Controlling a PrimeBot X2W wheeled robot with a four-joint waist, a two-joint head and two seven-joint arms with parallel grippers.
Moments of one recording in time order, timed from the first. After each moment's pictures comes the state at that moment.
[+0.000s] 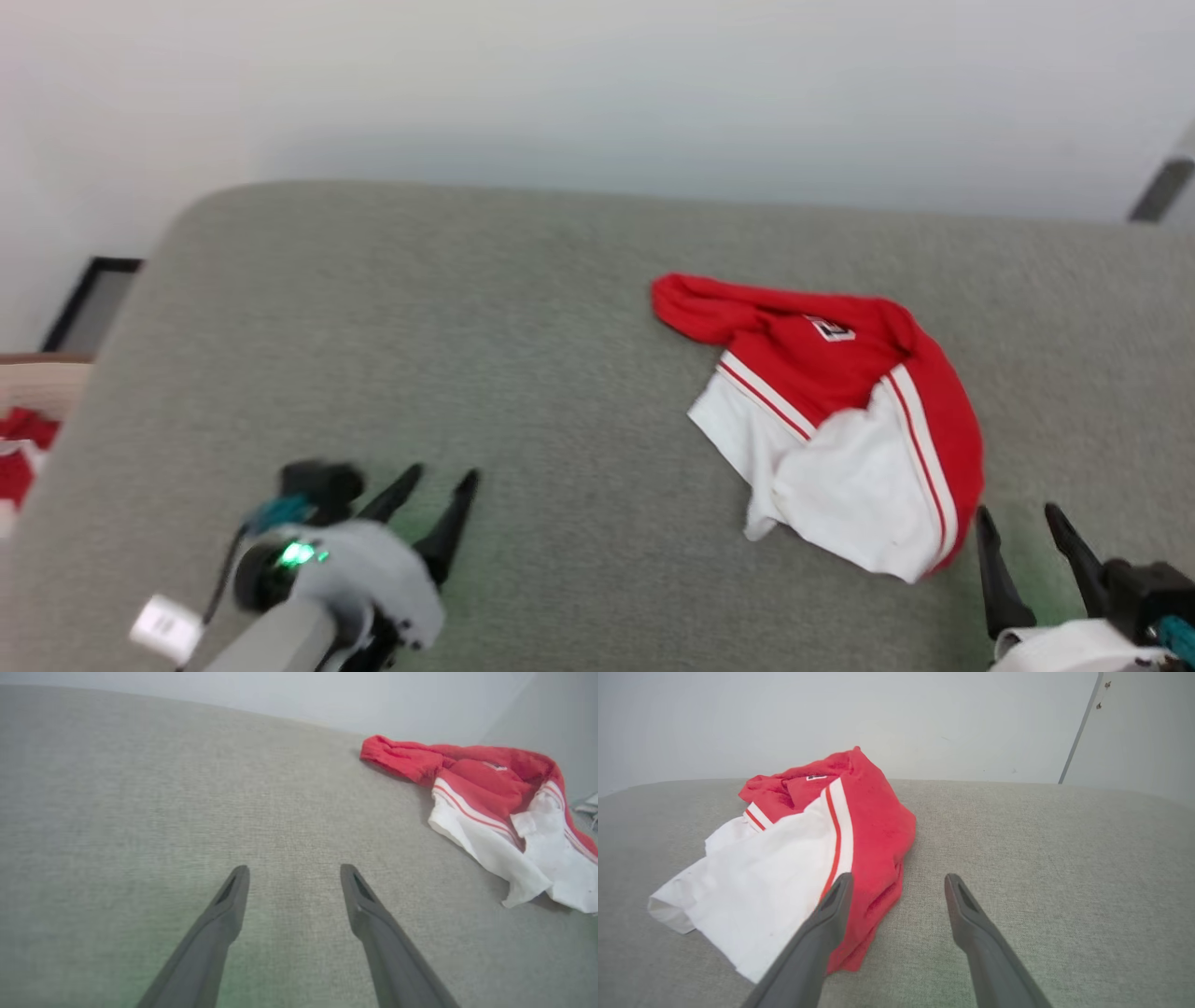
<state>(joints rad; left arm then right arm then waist) -0.54 0.43 -0.89 0.71 -1.04 -0.11 -0.26 -0.07 -0.15 -0.03 0.37 0.17 0.13 -0.26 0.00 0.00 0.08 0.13</state>
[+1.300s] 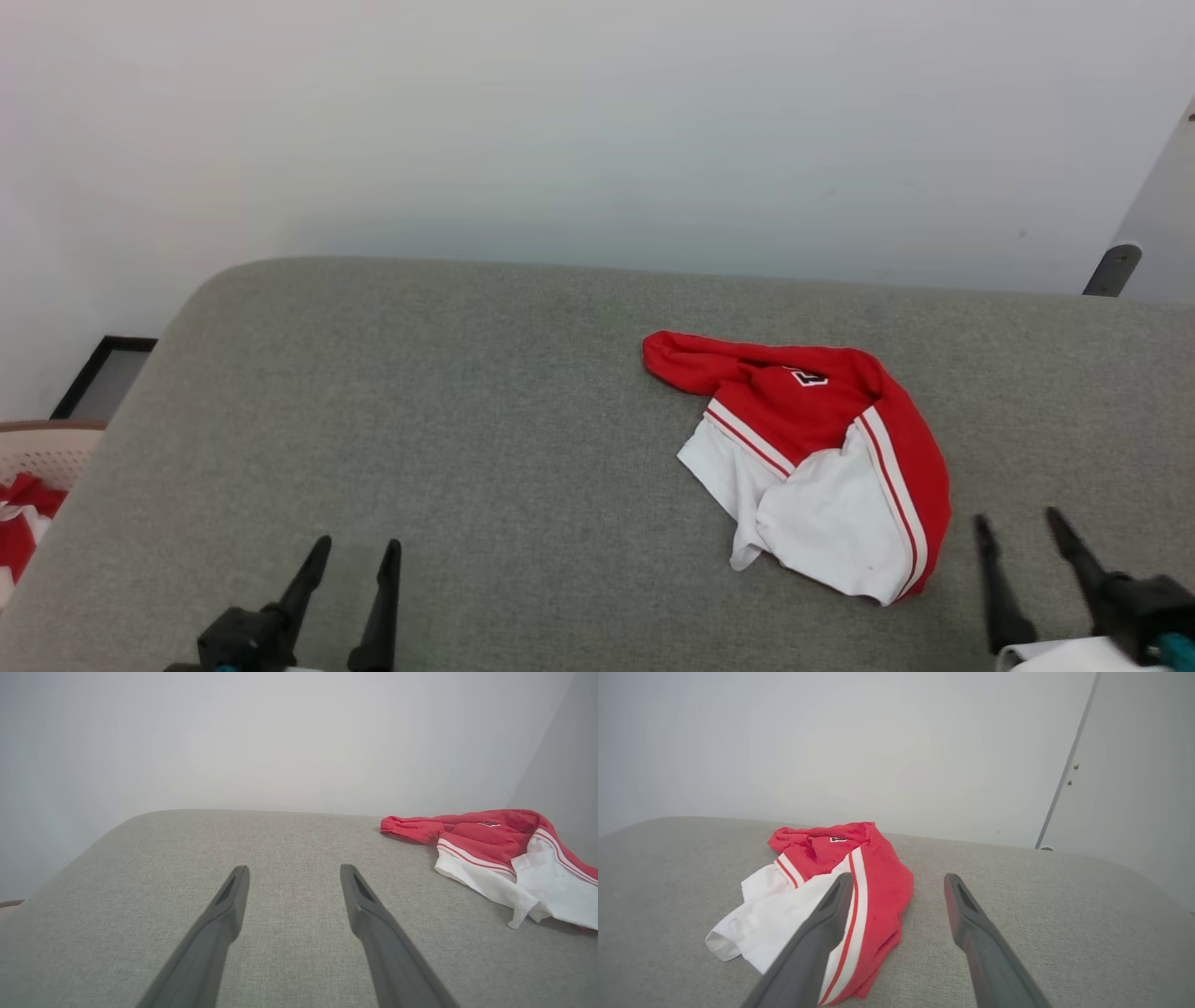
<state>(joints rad) 0.03 0.22 -0.08 0.25 -0.28 -0.13 -0.26 0.01 -0.15 -0.03 0.23 0.16 0.13 -0.24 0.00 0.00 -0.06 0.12</state>
